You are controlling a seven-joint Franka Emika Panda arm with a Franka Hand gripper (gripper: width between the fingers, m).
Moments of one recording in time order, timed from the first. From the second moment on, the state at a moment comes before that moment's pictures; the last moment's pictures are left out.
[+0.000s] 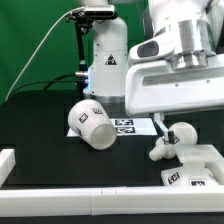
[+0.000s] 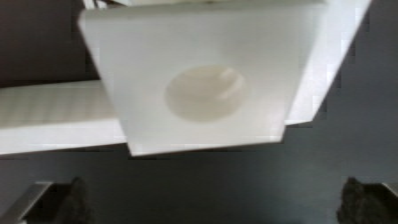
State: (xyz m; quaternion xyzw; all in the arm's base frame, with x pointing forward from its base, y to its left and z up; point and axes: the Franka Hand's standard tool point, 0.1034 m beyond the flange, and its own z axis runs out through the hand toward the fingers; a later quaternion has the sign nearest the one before) arm 0.631 0.095 0.092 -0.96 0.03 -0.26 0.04
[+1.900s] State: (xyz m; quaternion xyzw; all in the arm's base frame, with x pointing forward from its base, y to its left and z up) arm 0.571 0.111 0.088 -0.84 -0.53 -0.07 -0.05
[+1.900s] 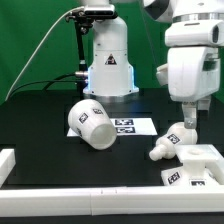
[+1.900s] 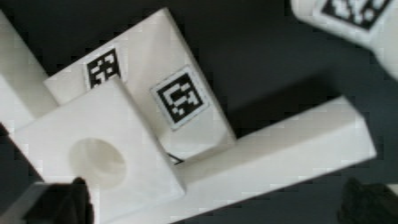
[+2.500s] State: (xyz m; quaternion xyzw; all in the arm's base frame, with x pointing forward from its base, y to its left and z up) arm 0.565 0.114 0.087 -0.65 -0.76 -0.02 -0.10
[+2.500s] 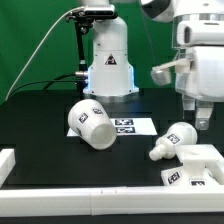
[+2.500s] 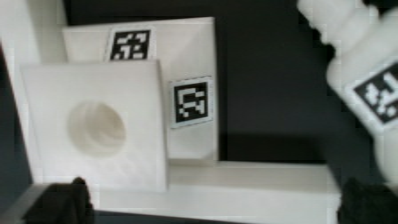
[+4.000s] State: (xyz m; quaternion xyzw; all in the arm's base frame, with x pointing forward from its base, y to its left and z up) arm 0.507 0.112 0.046 -0.51 -0.85 0.07 -0.11
